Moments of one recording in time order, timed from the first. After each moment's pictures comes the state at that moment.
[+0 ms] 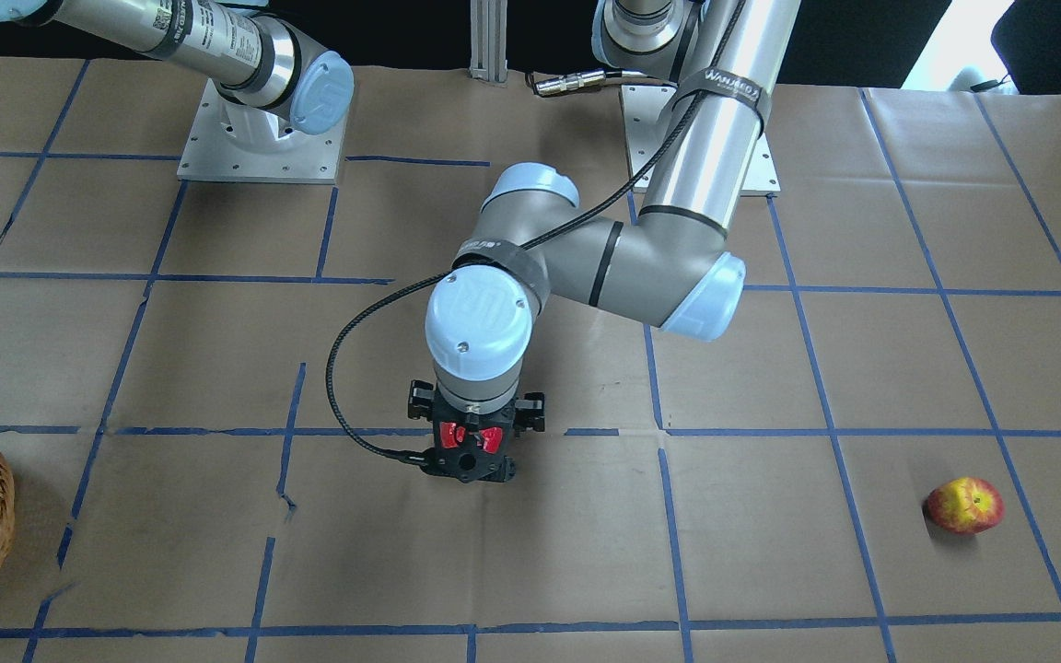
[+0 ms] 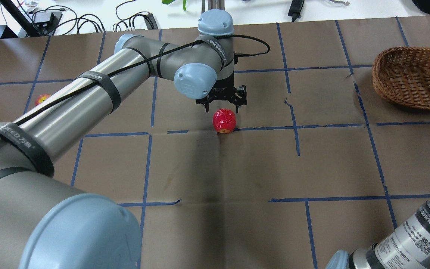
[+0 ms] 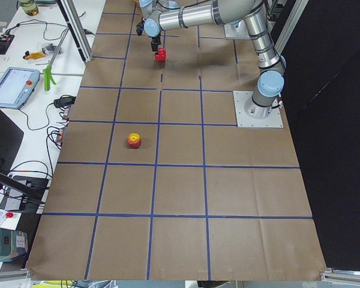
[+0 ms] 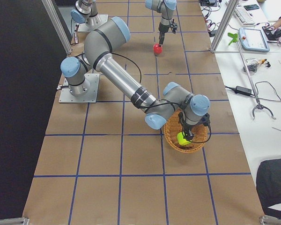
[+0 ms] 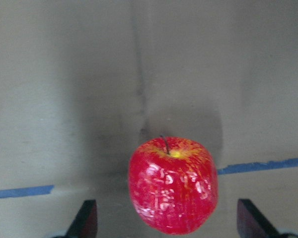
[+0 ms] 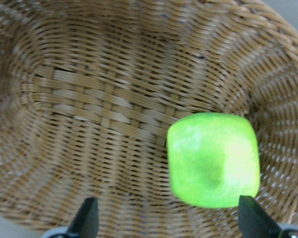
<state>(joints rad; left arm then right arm) -1.91 -2.14 -1.35 -1.31 1.51 -0.25 0.88 -0.89 1.13 -1.74 -1.53 -0.90</state>
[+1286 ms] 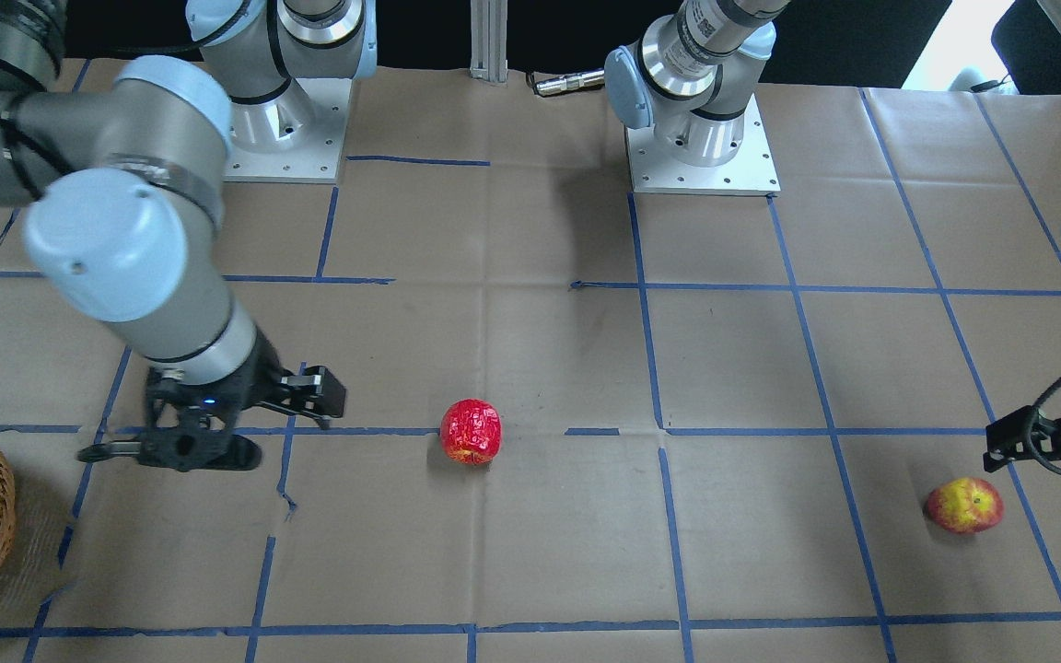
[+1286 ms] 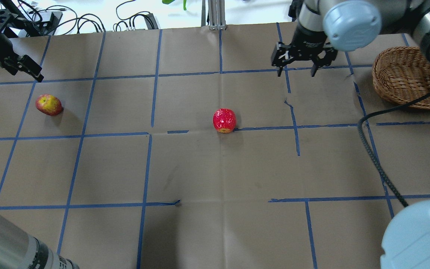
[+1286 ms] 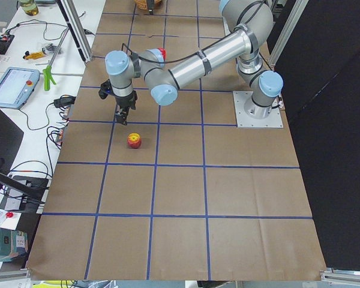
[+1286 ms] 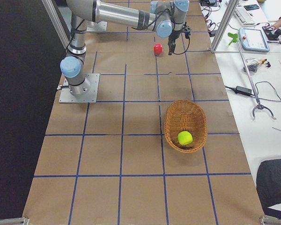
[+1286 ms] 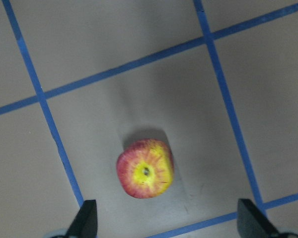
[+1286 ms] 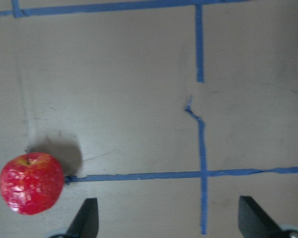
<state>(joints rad) -1.07 -2.09 -1.36 -1.19 1.56 0.83 1.68 -1.18 1.44 -1.82 -1.54 0.15</state>
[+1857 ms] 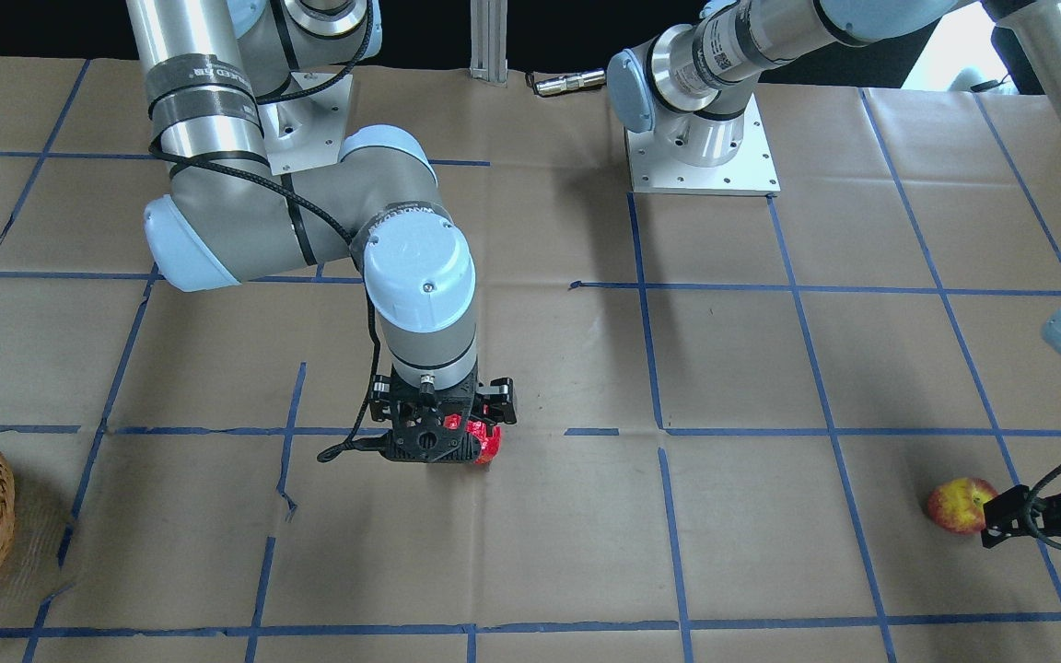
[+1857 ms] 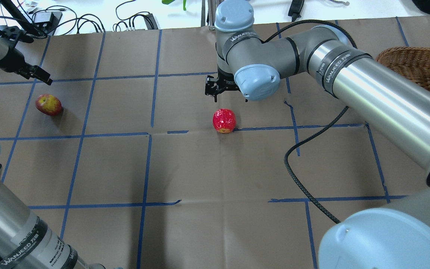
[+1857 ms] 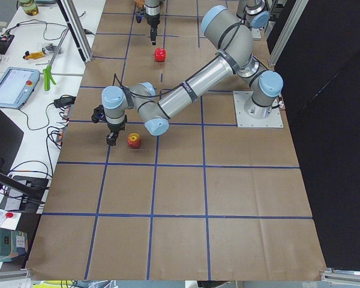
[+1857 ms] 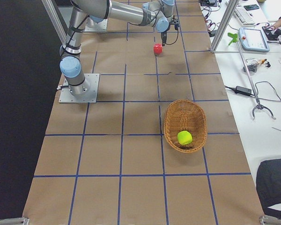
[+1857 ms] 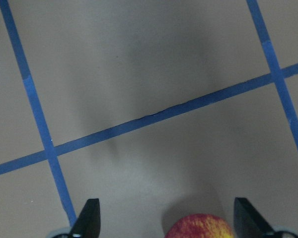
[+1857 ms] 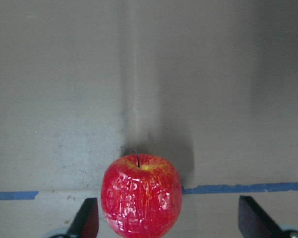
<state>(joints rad) -1.05 -2.25 -1.32 -1.02 1.47 0.83 1.90 -1.06 1.50 -2.03 -1.56 0.36</state>
